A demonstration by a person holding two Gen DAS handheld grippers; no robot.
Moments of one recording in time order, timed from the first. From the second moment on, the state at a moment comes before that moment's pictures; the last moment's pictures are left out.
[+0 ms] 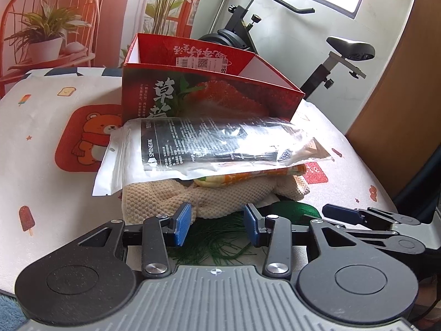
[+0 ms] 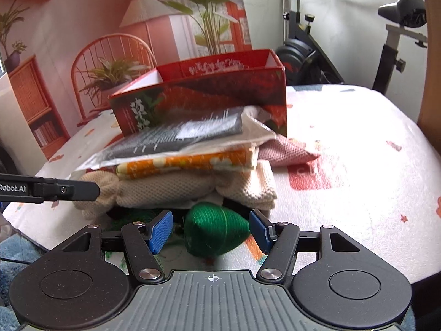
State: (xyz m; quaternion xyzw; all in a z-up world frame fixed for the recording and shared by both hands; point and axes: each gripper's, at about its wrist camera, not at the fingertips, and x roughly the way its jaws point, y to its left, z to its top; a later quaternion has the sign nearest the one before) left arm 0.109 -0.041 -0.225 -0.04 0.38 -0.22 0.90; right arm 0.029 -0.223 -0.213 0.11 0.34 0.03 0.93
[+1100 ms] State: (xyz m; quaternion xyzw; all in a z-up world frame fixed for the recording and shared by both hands) left arm 0.118 -0.047 -0.251 -0.07 0.43 -0.23 0.87; right arm 0.058 -0.180 -0.238 0.06 0.38 0.16 0.91
